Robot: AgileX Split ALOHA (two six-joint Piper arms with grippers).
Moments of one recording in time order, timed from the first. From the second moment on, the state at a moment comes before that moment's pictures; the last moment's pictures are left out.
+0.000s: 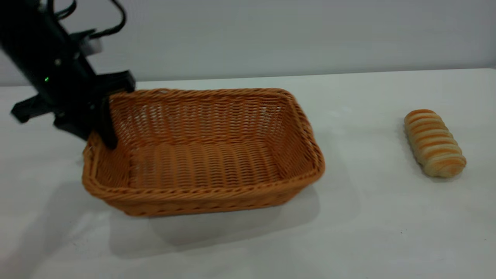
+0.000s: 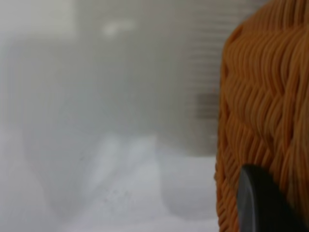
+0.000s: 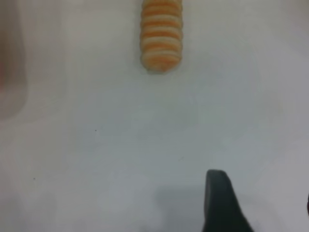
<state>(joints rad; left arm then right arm) -0.16 2.00 -1.22 -0.28 0.62 -0.11 0.23 0.74 -0.63 -0.22 0.85 0.31</state>
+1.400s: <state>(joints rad) -0.22 2.15 -1.31 -0.24 0.62 0.06 0.23 1.06 -0.65 -0.24 0.61 0.29</state>
